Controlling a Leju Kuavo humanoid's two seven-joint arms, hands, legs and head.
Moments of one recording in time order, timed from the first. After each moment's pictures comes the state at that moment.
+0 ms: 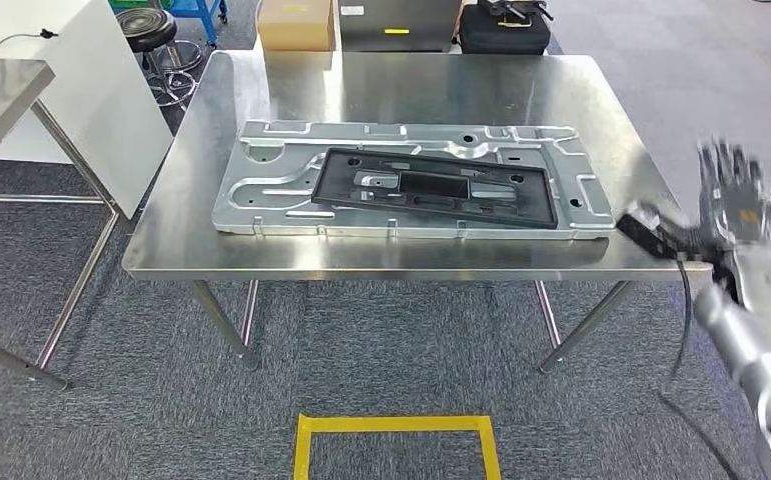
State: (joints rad) left arm 0.00 -0.17 1.06 -0.18 -1.36 0.11 0.02; right arm -0.66 -0.61 0.25 -0.62 0.94 -0.67 -0.17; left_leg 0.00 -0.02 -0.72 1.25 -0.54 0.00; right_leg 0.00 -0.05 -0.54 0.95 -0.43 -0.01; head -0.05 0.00
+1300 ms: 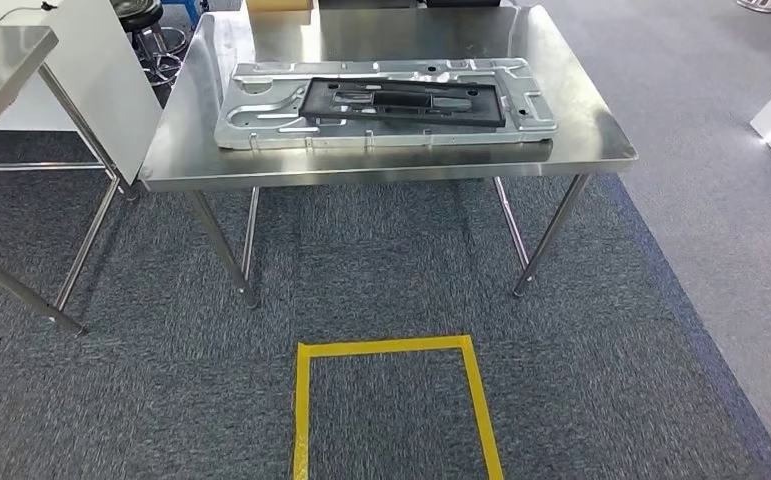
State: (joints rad) left arm 0.01 -0.15 1.02 -0.18 -1.43 0.12 0.04; right arm -0.10 0.09 -0.91 -0.23 0.73 -0.23 -0.02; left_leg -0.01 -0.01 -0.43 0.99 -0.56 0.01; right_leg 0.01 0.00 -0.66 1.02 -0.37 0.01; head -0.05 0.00
